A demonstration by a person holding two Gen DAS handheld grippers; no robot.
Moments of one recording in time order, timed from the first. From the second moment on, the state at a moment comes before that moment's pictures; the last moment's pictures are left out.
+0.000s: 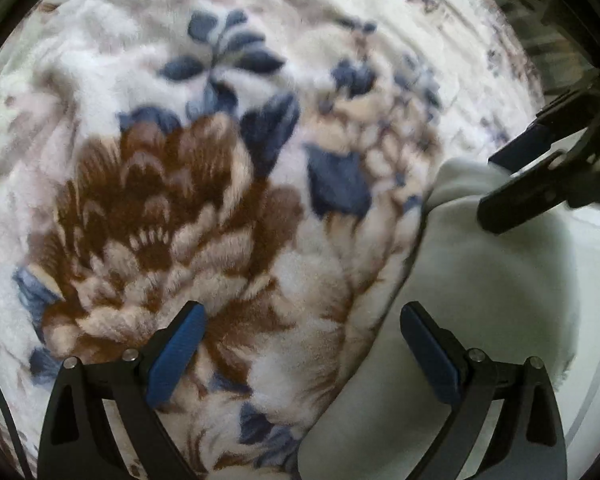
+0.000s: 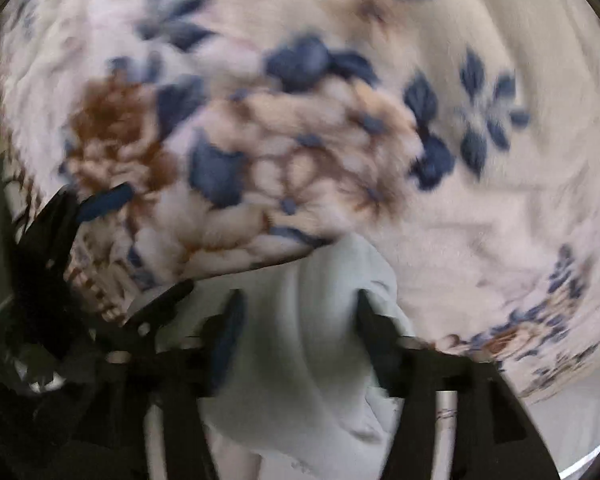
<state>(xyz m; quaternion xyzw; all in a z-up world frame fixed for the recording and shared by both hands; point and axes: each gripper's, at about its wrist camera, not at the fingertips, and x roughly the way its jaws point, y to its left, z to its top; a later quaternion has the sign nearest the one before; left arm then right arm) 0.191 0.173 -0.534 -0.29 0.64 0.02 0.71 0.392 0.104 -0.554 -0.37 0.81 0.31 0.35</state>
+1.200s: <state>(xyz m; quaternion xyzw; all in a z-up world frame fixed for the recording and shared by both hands) 0.168 0.005 -0.460 0.04 0.65 -0.06 0.76 0.119 -0.262 -0.542 0.47 0.64 -0.04 0.61</state>
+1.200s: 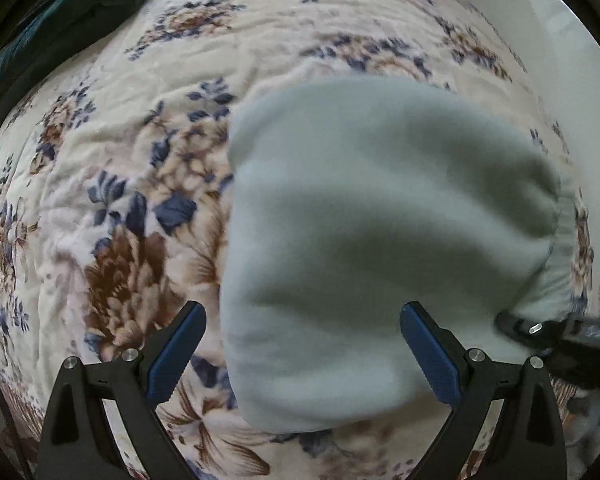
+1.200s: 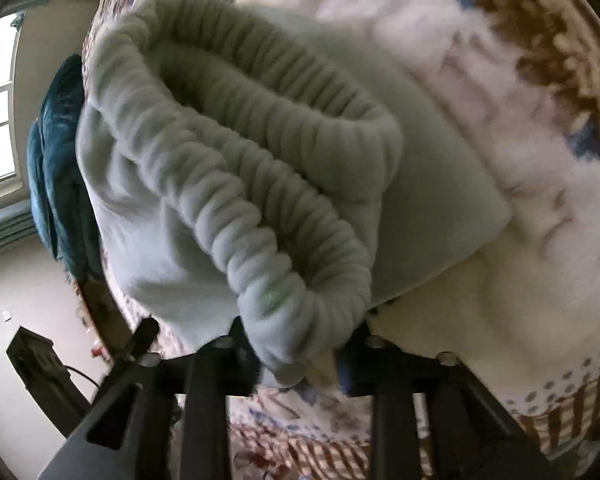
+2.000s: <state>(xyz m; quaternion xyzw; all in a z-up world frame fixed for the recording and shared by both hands) 0.165 0.006 -0.502 0.06 0.68 -0.06 0.73 0.234 -0.260 -0.461 0.19 0.61 -0.02 0.77</state>
